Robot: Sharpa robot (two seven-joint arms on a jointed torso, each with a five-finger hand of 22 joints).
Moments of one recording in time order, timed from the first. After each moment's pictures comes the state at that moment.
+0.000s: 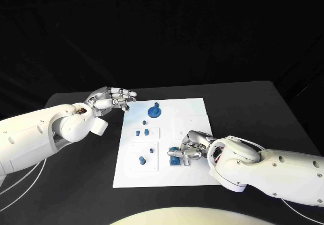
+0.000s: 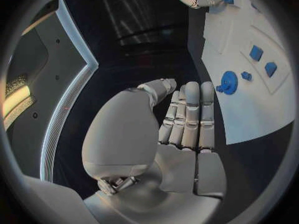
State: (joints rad) left arm 1.17 -0.89 -0.02 1.38 -0.18 0.00 0.26; left_hand 1.43 -0.19 0.56 0.04 0.31 0.84 0.21 0.23 0.25 0.93 0.14 0.47 0.19 1.01 0.06 1.15 0.47 0.17 0.82 0.16 0.98 0.87; right arm 1.06 -0.86 -0.15 1.87 -1.33 -0.37 -0.64; right_hand 0.97 -0.04 -0.09 0.30 0.06 1.07 0.04 0.48 0.56 1.47 -0.03 1.47 1.31 1.47 -0.08 1.57 1.31 0.01 1.46 0.03 1.57 1.31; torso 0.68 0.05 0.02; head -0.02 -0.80
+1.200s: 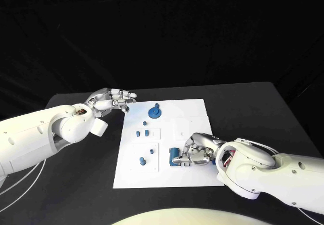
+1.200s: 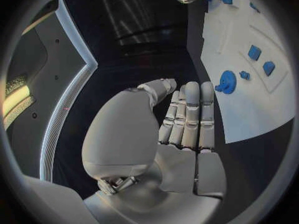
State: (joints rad) left arm 1.17 -0.89 -0.02 1.38 -0.18 0.01 0.25; left_hand 1.43 -0.19 0.56 0.04 0.31 0.84 0.21 0.23 0.25 0.93 0.14 0.47 0.19 1.01 0.06 1.15 0.47 0.17 0.82 0.16 0.98 0.87; right arm 1.07 -0.95 -0.14 1.97 -1.35 -0.36 -0.56; right_hand 1.13 -0.04 -0.13 0.29 0.06 1.07 0.04 0.50 0.56 1.47 -0.03 1.47 1.31 1.47 -0.08 1.57 1.31 0.01 1.46 0.03 1.57 1.31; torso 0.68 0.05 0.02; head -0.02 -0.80
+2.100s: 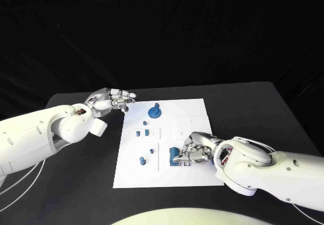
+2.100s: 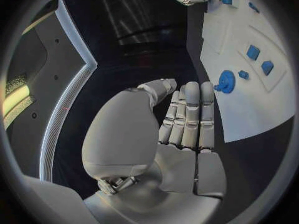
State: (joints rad) left arm 1.17 -0.90 -0.02 1.38 -0.18 0.01 0.25; left_hand 1.43 -0.19 0.56 0.04 0.31 0.84 0.21 0.23 0.25 0.93 0.14 0.47 0.19 1.01 0.06 1.15 0.47 0.17 0.82 0.16 0.98 0.87; right arm 1.07 -0.93 -0.14 1.93 -1.35 -0.34 -0.56; right_hand 1.28 0.00 -0.12 0.27 0.07 1.06 0.04 0.50 0.54 1.47 -0.03 1.47 1.31 1.47 -0.08 1.57 1.31 0.01 1.46 0.03 1.57 1.31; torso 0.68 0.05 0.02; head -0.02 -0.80
